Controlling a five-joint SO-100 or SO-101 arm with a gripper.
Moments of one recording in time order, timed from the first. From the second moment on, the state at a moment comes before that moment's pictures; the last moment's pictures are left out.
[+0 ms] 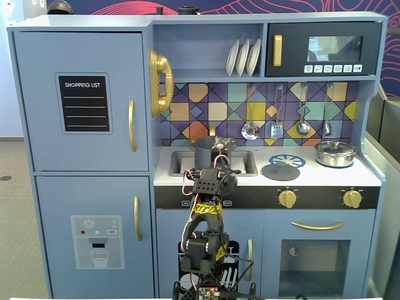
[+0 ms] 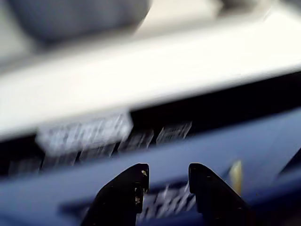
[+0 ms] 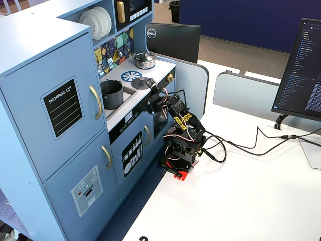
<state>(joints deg) 9.0 165.7 129.0 66.5 -89.5</state>
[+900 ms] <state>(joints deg) -0.8 182.3 170.5 78.4 -87.9</state>
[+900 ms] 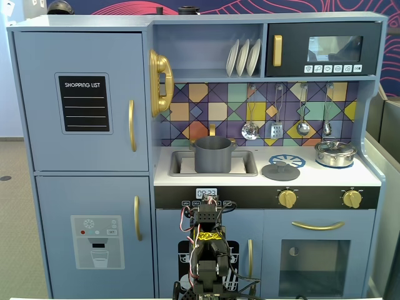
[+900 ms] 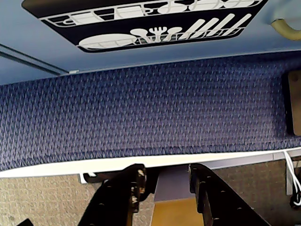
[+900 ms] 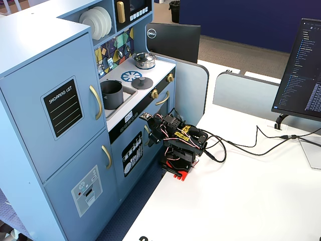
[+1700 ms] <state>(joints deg) -0.2 182.3 170.5 78.4 -87.9</state>
